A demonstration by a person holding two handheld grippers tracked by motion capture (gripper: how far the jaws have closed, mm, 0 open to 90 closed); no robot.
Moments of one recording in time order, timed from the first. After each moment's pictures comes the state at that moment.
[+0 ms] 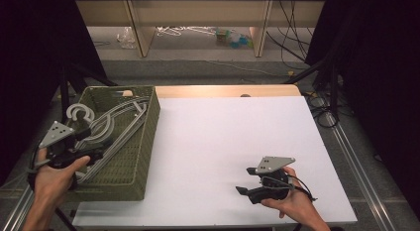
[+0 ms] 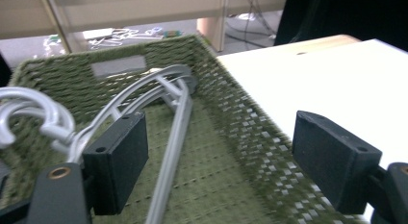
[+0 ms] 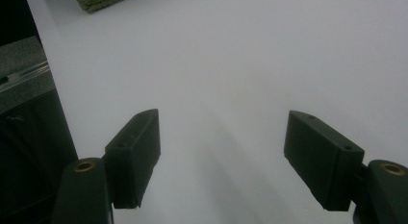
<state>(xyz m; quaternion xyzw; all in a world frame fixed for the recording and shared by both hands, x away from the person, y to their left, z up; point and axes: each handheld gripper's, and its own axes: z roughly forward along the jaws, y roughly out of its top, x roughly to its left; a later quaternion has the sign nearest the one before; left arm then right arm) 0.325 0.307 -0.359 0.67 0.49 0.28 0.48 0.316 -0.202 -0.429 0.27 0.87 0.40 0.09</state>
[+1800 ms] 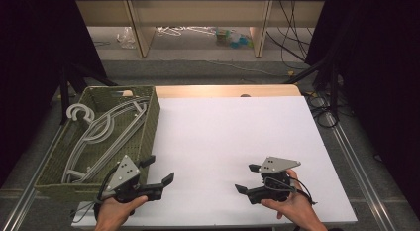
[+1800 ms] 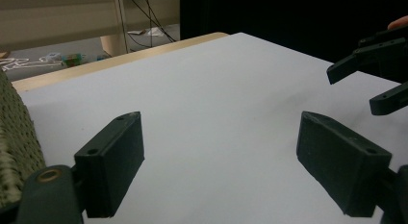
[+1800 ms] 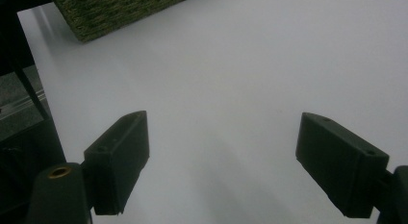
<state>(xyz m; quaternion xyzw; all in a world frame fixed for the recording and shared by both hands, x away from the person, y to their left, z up) 0.281 0.181 -0.425 0.72 0.36 0.21 0.55 0.311 -0.205 -0.432 0.29 0.84 0.44 0.11</state>
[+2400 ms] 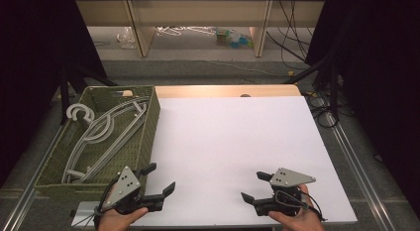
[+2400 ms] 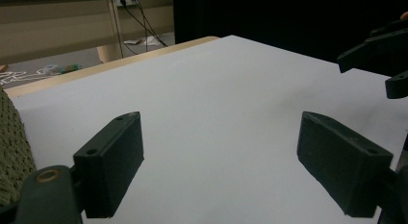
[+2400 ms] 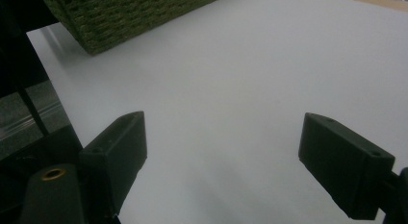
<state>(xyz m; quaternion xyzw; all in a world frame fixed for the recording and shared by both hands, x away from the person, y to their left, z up) 0.265 0.180 -0.432 0.72 0.33 0.22 0.57 0.276 -0.220 -0.431 0.32 0.82 0.47 0.12</state>
